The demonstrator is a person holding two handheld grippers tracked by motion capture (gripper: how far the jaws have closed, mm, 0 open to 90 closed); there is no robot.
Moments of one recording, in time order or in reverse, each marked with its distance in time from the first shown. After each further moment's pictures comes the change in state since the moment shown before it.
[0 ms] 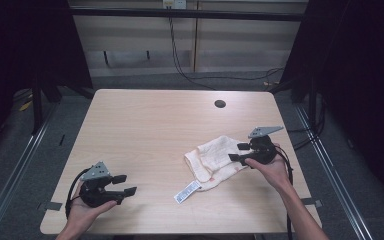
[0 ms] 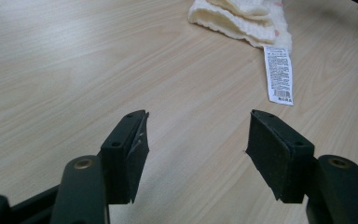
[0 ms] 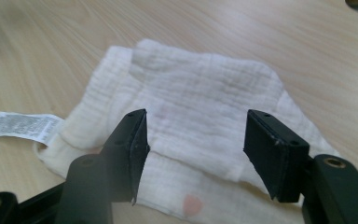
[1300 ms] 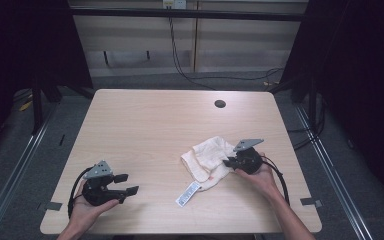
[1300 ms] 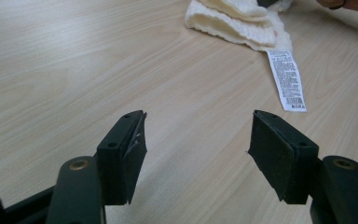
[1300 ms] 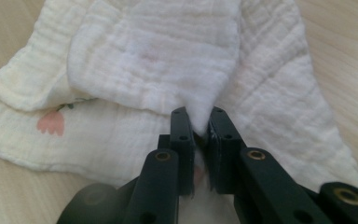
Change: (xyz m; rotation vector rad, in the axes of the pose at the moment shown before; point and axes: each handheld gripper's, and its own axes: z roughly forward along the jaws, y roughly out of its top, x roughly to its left) left arm 0.000 0.002 0.004 0.002 0.001 -0.009; right arm 0.015 -0.027 0.049 0.067 -0.051 -0.097
